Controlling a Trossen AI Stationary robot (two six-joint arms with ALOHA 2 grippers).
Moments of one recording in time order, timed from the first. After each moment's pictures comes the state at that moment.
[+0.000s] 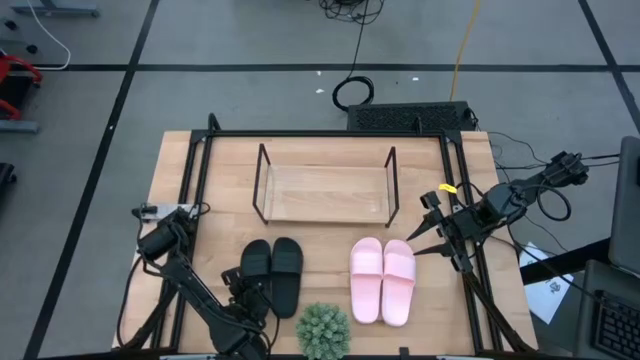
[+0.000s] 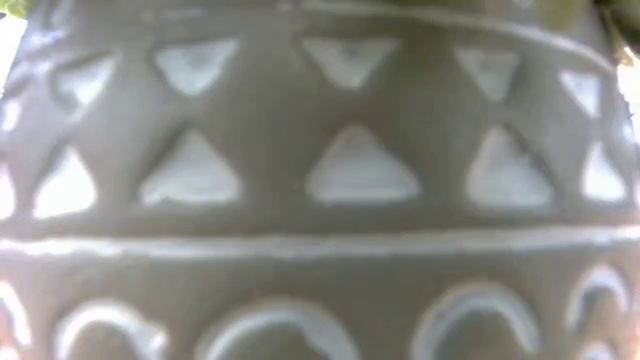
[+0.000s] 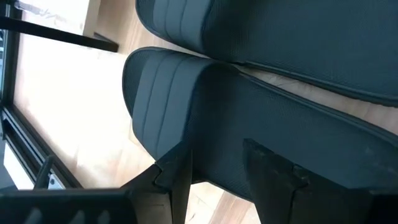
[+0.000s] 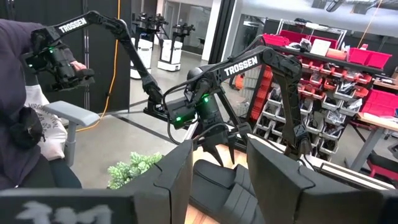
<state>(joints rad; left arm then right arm) -0.86 2.10 1.61 -1.53 -0.41 -1.31 0.49 0.67 0.71 -0.05 0.05 -0.17</state>
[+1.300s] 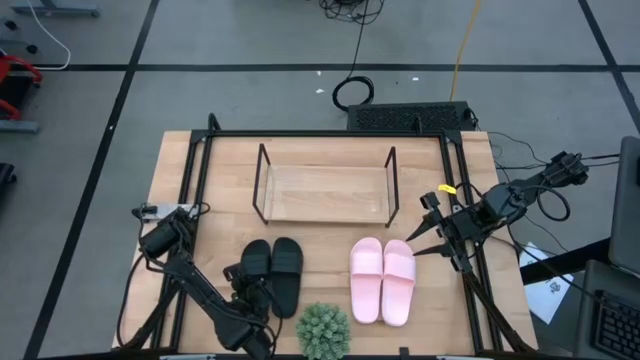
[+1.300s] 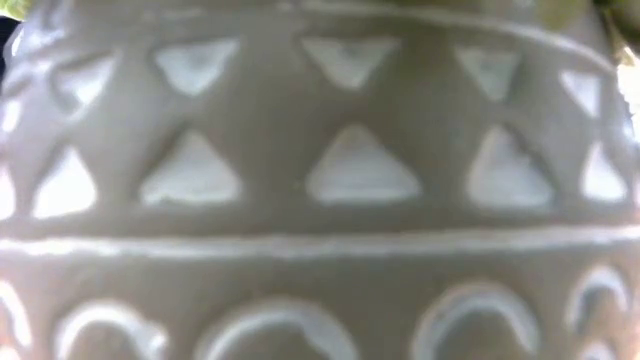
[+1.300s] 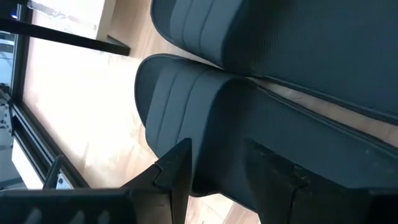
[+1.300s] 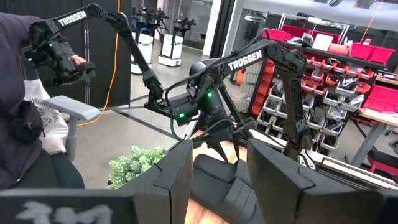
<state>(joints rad) -0.83 2.10 1.61 -1.55 -0.42 -1.31 0.49 0.67 0.71 -0.08 0.05 -0.17</state>
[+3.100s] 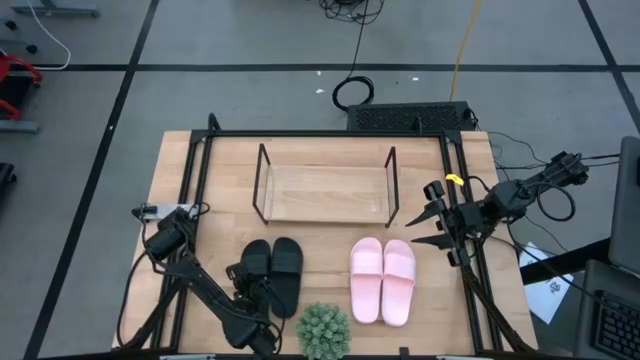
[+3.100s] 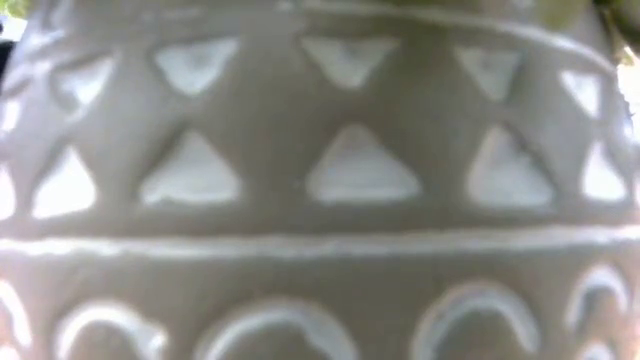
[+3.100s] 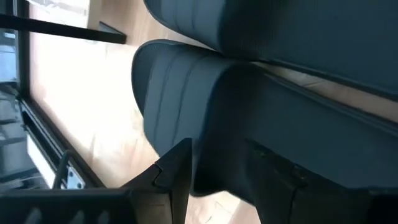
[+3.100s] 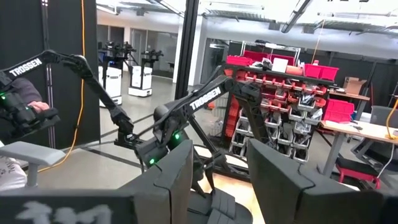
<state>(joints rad) -0.80 2.15 1.61 -1.56 -0.37 -1.25 0.49 0.68 0.71 0.07 0.18 -0.14</state>
